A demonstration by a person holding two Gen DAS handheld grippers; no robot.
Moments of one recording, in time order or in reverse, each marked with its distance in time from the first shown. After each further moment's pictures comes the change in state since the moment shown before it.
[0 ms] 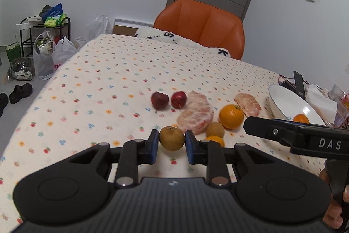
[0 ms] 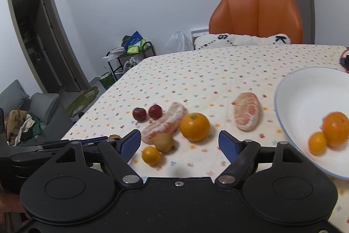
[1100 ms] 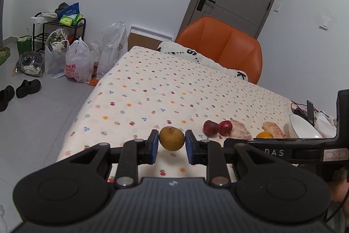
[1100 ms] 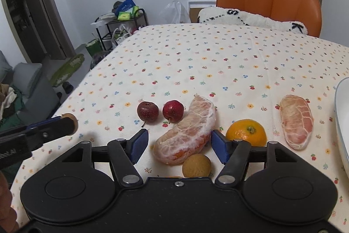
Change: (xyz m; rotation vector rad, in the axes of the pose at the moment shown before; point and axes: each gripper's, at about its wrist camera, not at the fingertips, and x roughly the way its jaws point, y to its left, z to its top) left arm -0.014 0.078 0.023 -0.101 -0.058 0.001; right arm 0.086 0.050 0.019 -0.072 0.181 -0.106
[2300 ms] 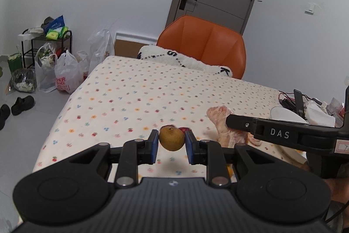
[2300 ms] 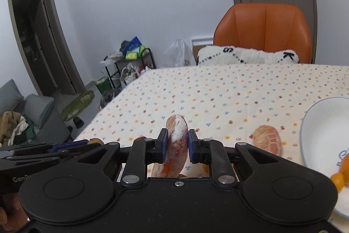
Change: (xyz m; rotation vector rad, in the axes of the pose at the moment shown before) left arm -0.006 -0.066 0.005 0.116 -0.007 -0.013; right arm -0.059 -0.039 0.002 0.046 -0.231 0.074
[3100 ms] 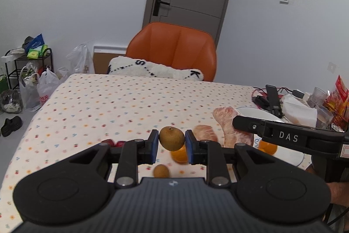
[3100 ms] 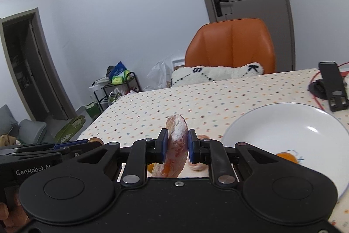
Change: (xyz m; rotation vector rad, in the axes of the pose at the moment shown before) left arm 0.006 -0.092 0.006 0.104 -0.029 -0.057; right arm -0.062 -0.074 -0.007 0.084 -0.117 -0.054
